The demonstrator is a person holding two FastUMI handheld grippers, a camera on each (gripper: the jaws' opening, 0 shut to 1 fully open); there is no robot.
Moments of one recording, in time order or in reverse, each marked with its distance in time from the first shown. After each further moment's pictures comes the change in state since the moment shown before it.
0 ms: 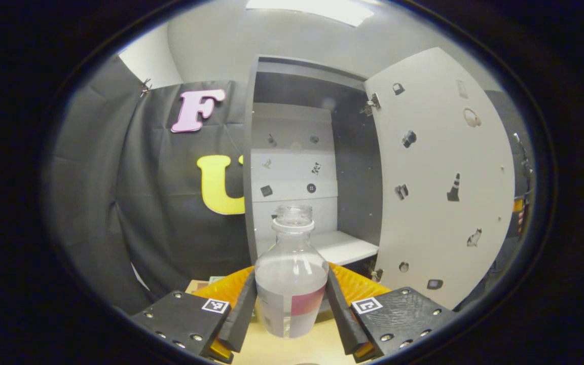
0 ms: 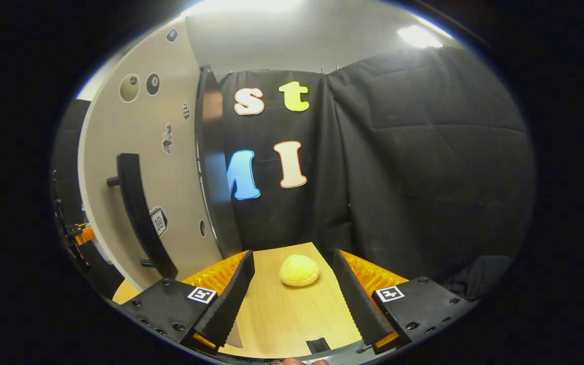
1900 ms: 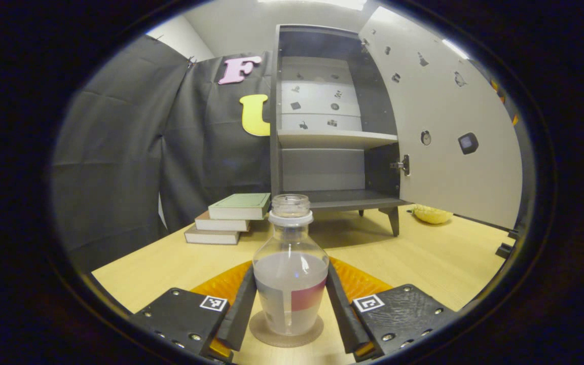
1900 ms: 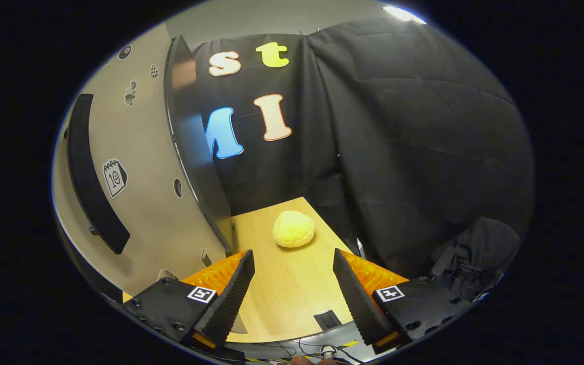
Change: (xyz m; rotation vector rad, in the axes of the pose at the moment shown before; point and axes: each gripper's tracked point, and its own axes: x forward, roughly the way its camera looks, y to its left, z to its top) left arm -0.056 -0.054 -0.336 -0.049 0.106 0.242; right arm 0.028 -0.012 -0.085 0.092 0.263 -0.085
